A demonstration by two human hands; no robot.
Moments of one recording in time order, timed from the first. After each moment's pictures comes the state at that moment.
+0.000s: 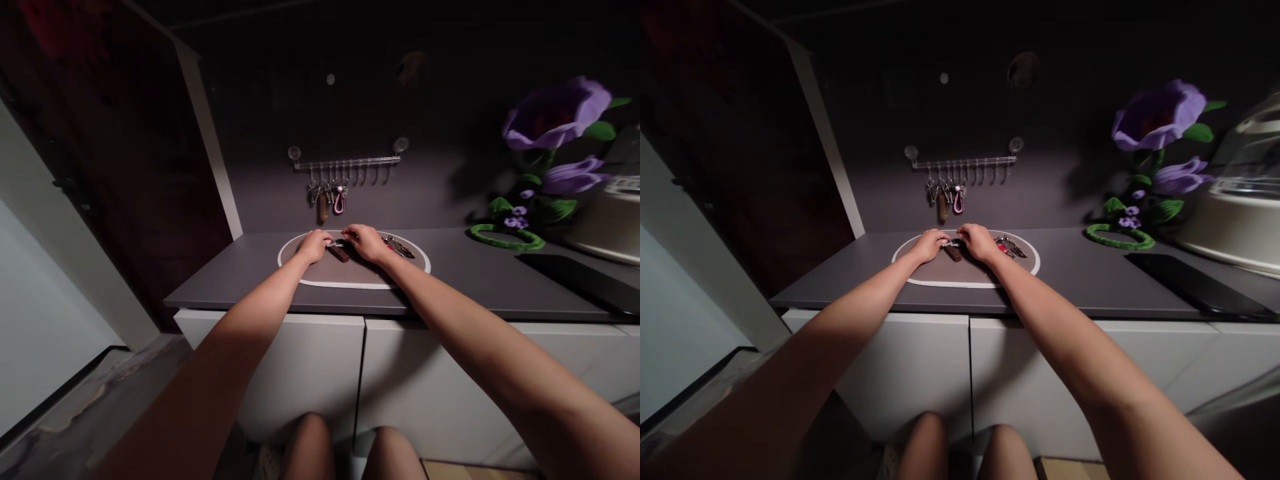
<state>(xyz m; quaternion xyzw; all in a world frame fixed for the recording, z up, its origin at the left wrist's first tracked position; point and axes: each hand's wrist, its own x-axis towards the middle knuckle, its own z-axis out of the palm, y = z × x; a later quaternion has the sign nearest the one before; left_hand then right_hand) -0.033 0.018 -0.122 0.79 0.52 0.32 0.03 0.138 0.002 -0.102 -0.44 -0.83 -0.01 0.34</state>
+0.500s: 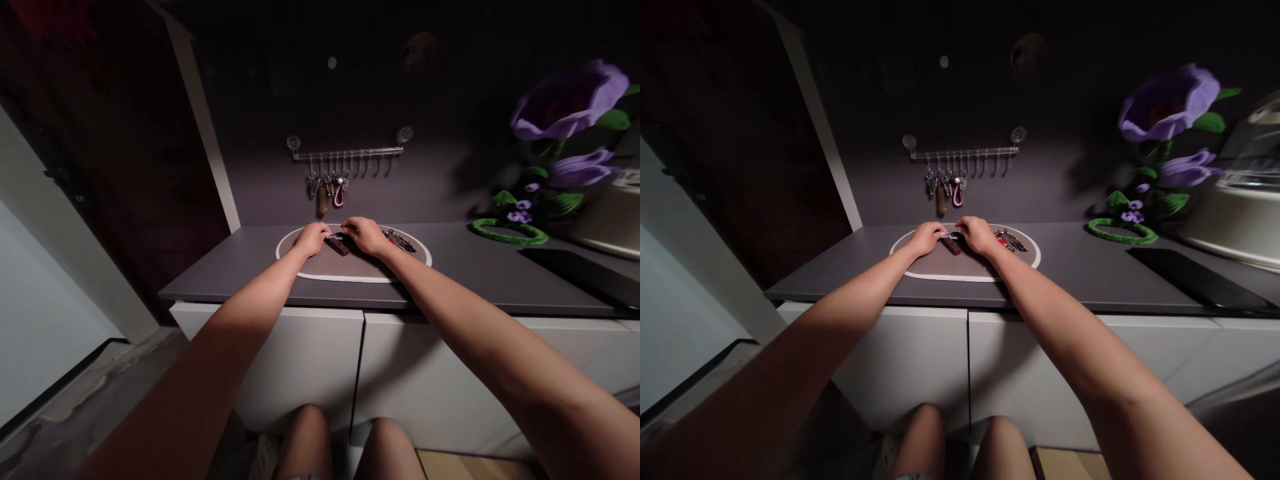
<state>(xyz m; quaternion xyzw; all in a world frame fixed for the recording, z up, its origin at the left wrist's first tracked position) -0.035 0.014 -0.119 0.78 0.52 0.36 0.04 0.136 0.004 -0.102 -0.44 -0.83 -0.02 0.33</state>
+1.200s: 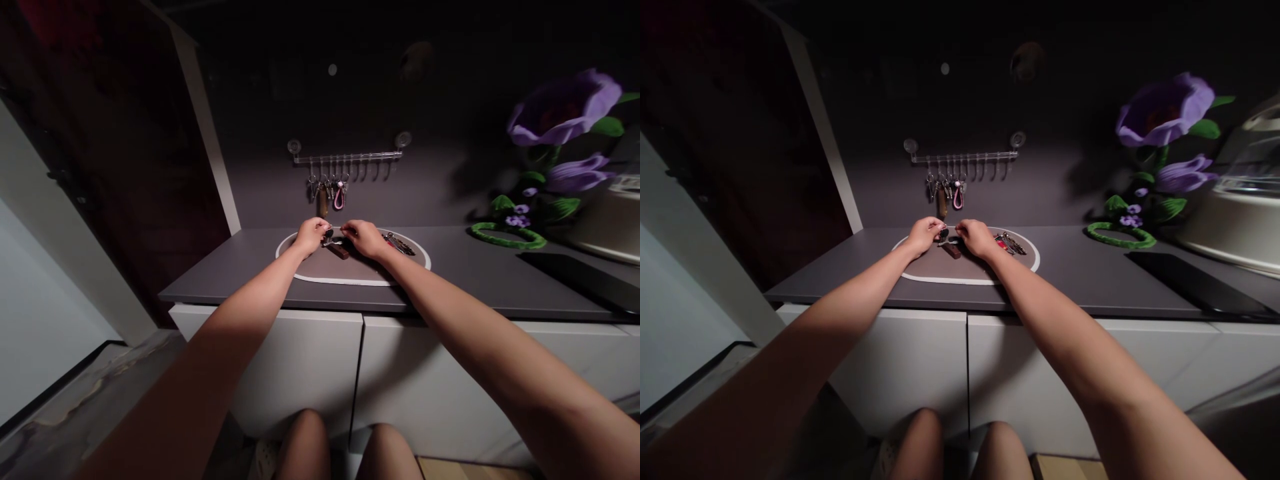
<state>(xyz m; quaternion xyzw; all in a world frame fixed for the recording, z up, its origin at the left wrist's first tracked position) -0.026 0.014 -0.116 0.64 0.47 0.54 0.28 0.136 0.000 -0.100 -0.45 -0.84 -0.02 0.32</state>
